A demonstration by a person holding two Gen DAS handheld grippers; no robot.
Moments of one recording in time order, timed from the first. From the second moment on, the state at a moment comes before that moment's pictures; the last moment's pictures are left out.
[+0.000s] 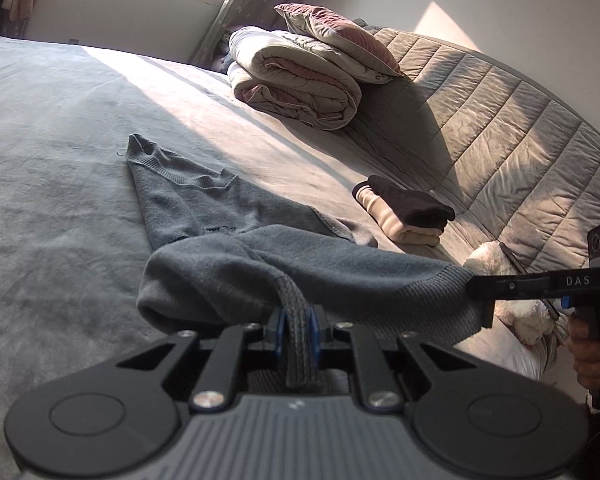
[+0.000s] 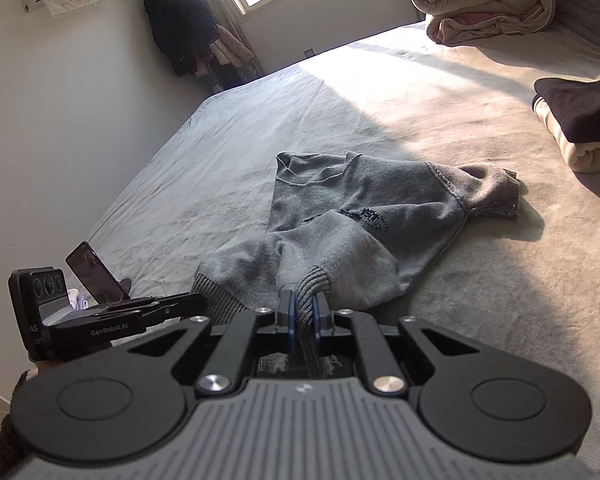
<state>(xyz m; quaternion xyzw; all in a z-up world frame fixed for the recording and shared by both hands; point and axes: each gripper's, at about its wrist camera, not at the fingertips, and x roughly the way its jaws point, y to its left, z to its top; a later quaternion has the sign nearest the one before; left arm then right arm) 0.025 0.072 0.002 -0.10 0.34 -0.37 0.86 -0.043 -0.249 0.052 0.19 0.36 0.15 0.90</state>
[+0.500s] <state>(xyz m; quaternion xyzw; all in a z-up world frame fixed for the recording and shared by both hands) 0.028 0.085 -0.012 -0.12 0.38 -0.30 0.87 -0.094 -0.313 0.013 0.19 0.42 0.04 0.89</state>
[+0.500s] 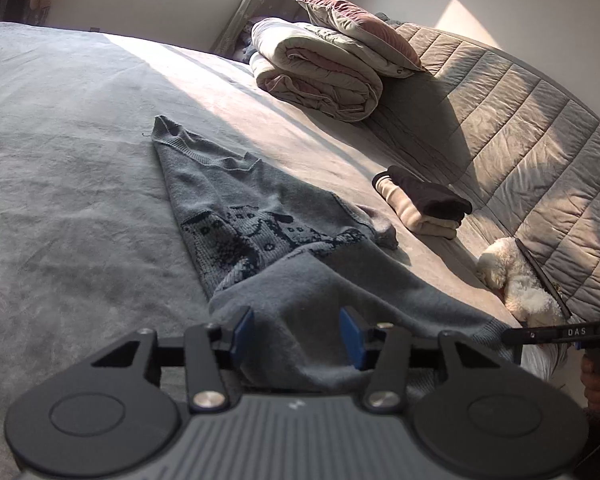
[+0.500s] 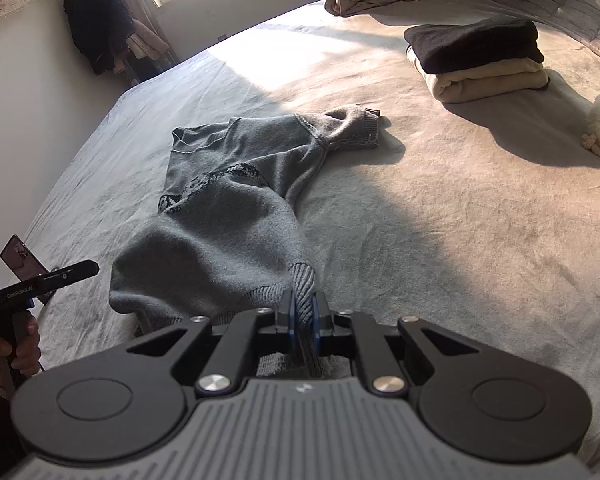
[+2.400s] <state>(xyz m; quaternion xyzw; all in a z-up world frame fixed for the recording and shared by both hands) 0.122 0.062 -0.030 -0.17 0.39 -0.17 0.89 0.179 -0.349 -0.023 0.07 0.40 0.05 0.91</state>
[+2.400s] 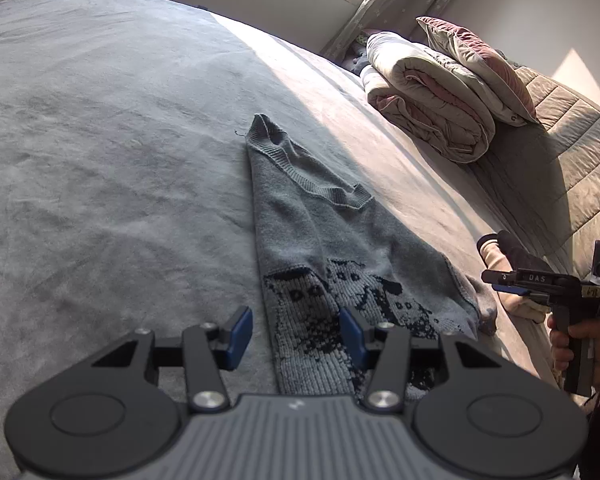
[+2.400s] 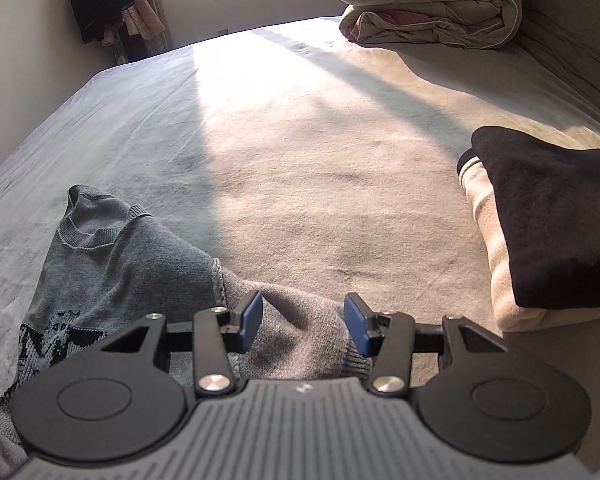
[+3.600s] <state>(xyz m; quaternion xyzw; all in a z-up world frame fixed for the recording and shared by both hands) 0.284 -0.104 -0.035 -0.06 0.42 -0.07 0.90 0.186 -0.387 -0.071 0.13 0.35 0.24 0.89</state>
